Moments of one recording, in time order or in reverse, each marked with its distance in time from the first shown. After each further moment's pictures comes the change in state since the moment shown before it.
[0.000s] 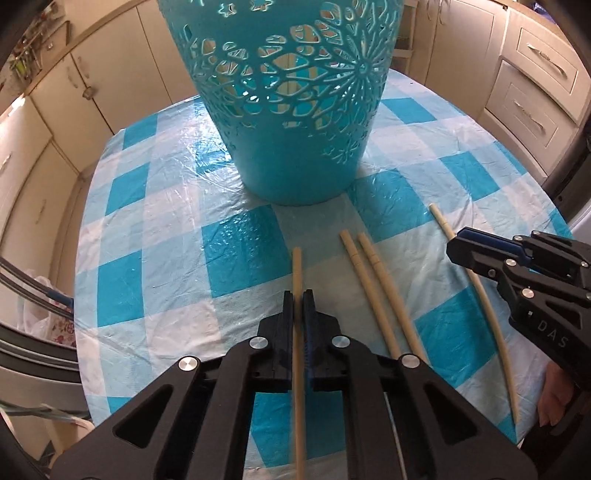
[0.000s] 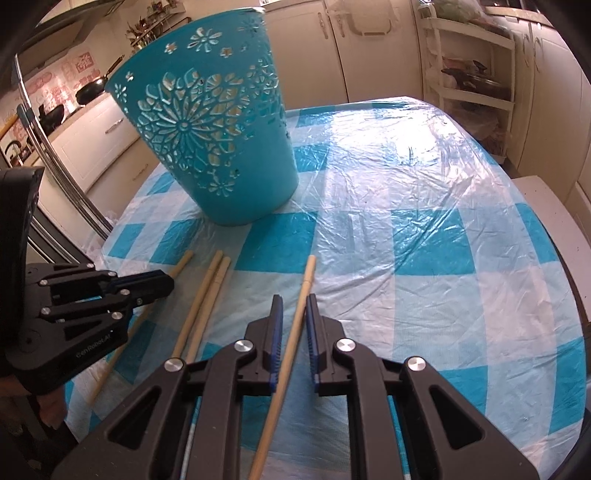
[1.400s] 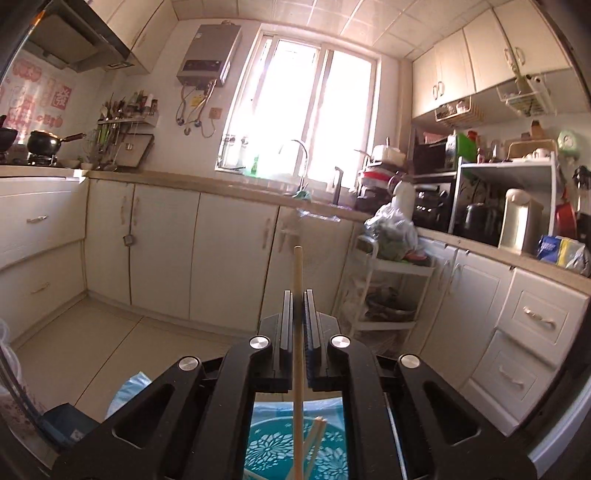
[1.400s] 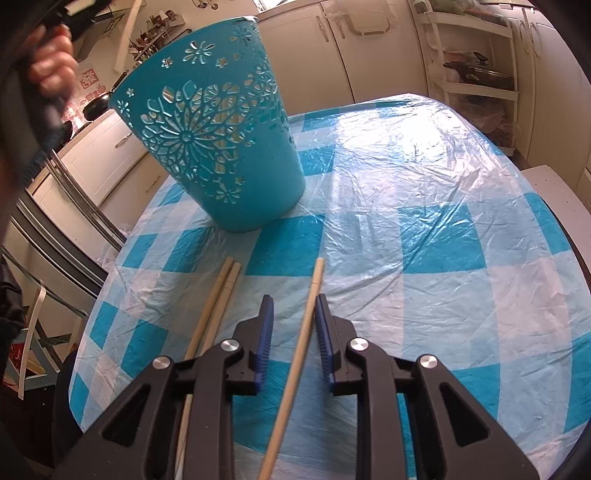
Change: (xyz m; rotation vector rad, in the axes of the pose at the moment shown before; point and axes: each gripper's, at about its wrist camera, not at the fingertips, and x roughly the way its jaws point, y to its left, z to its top) left arm -0.150 0.043 0.161 -0.305 -0.916 -0.005; right arm -0.002 -0.004 -0.001 0.040 -0.021 0.069
